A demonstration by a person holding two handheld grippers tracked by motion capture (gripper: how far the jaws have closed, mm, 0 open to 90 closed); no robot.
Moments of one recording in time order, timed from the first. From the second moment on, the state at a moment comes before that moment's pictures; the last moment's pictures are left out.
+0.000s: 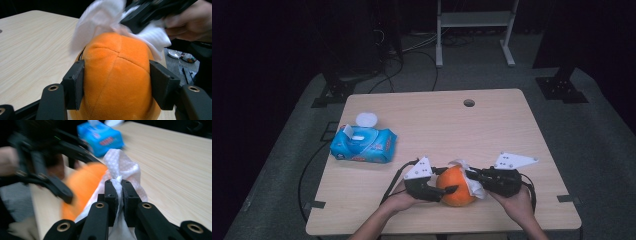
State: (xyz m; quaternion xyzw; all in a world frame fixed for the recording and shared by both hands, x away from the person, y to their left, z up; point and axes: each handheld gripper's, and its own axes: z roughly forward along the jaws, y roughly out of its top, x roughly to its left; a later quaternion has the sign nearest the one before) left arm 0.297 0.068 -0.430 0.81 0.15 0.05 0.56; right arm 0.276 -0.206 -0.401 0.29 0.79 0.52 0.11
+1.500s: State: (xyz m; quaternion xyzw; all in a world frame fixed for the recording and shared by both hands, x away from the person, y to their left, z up) left arm 0.297 0.077 -0.427 0.81 0.13 0.03 0.57; right arm 0.271 -0.186 -0.398 0.25 0.81 0.52 0.13
